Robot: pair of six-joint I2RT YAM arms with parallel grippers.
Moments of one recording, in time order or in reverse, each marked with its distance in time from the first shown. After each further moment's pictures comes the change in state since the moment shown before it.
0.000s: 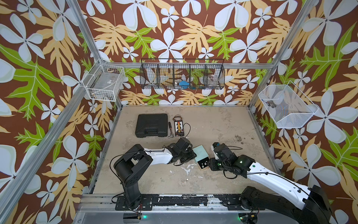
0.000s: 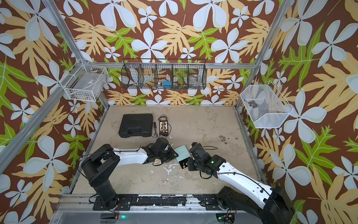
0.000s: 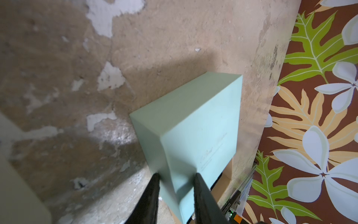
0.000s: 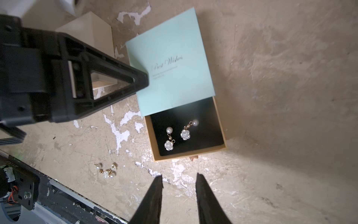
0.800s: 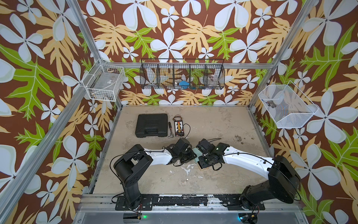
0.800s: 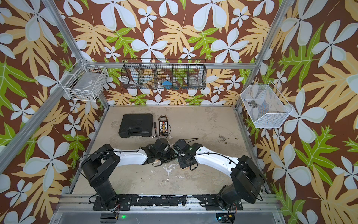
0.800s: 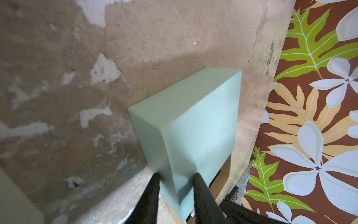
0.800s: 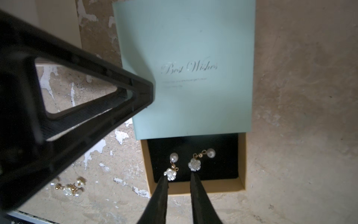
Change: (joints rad) left arm 0.000 -0.002 -0.025 0.047 0.030 -0.005; right arm 0.073 0.442 0.244 -0.098 0.063 -0.117
